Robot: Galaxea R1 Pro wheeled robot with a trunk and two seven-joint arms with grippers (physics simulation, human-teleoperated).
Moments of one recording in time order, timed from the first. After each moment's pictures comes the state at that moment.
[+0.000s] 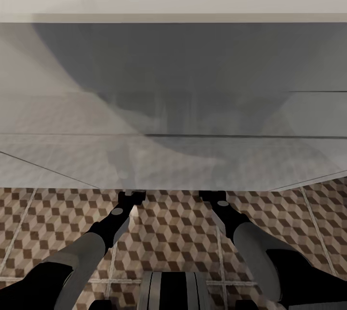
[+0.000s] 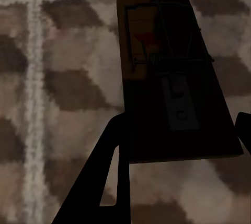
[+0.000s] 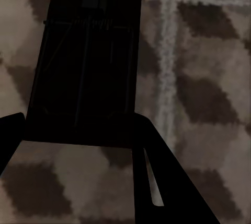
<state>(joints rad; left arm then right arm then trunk) -0.88 -0.07 -0.13 -0.27 -0.02 -0.20 0.09 -0.96 0.13 -0.07 -0.19 0.17 -0.12 -0.16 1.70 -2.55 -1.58</state>
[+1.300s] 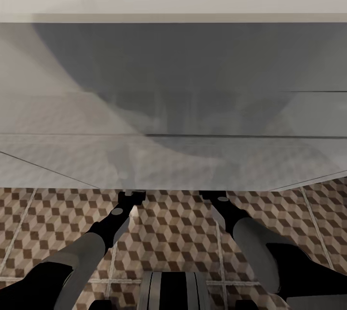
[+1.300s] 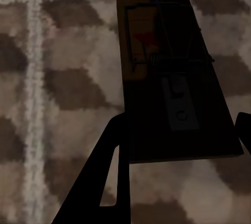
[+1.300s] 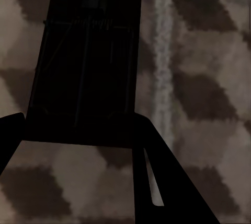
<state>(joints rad) -0.88 -0.07 -0.13 -0.27 -0.01 -0.20 0.09 -0.99 0.13 -0.11 -0.17 0.17 -0.06 -0.16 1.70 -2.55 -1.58</state>
